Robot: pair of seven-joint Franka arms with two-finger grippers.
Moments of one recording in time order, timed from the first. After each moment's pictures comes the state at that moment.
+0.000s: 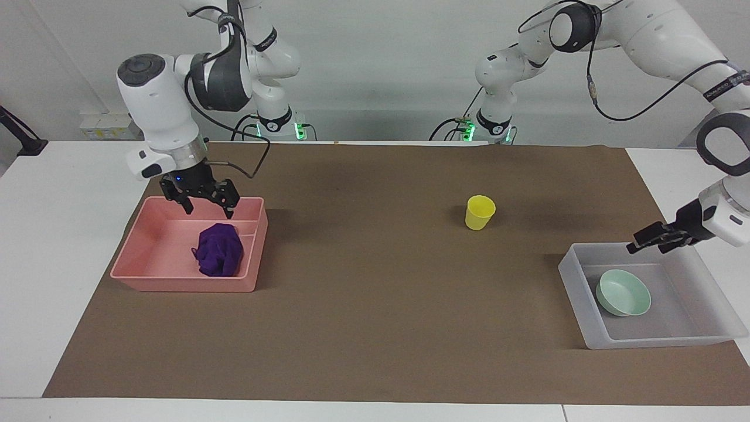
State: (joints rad) left arm 0.28 0.41 -0.12 -1.31 -0.15 1.56 0.12; right arm 0.01 0.01 -0.02 -1.83 -0.02 1.94 0.14
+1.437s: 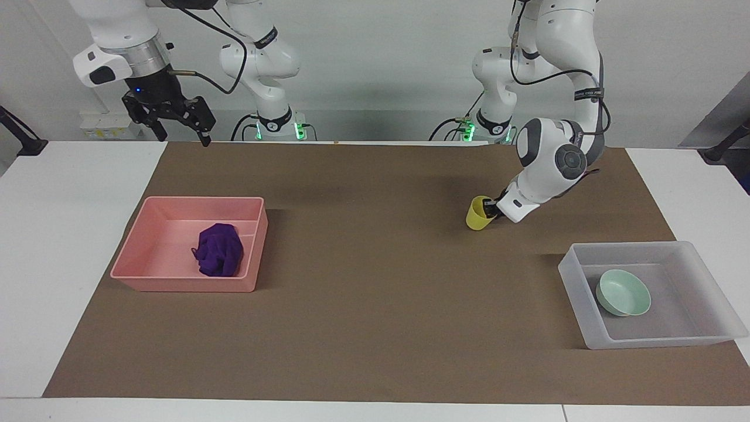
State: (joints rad) left arm -0.09 0.12 -0.13 -2.18 -0.21 2.04 -0.05; right arm 0.00 -0.07 -0.03 -1.57 0.00 1.53 0.14
